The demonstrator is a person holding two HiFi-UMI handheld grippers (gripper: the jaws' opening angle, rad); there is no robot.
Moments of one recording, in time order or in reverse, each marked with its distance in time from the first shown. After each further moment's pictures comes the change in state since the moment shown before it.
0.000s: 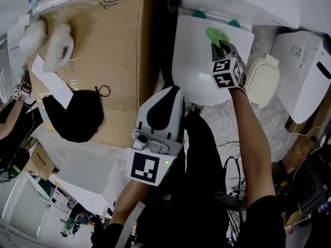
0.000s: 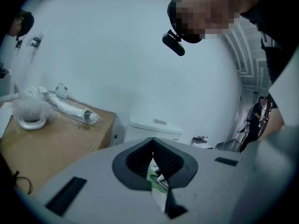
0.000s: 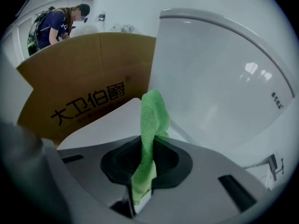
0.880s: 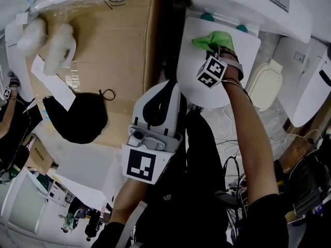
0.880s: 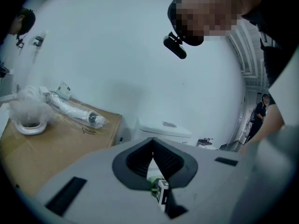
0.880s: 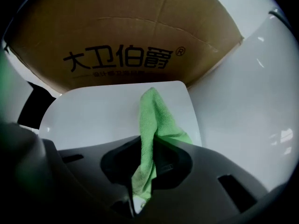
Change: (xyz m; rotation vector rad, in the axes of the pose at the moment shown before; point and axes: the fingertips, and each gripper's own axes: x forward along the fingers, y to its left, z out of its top) left arm 0.021 0.047 0.016 -0.009 -0.010 0.028; right arm 0.064 0.057 -0.019 -0.582 0.280 0.099
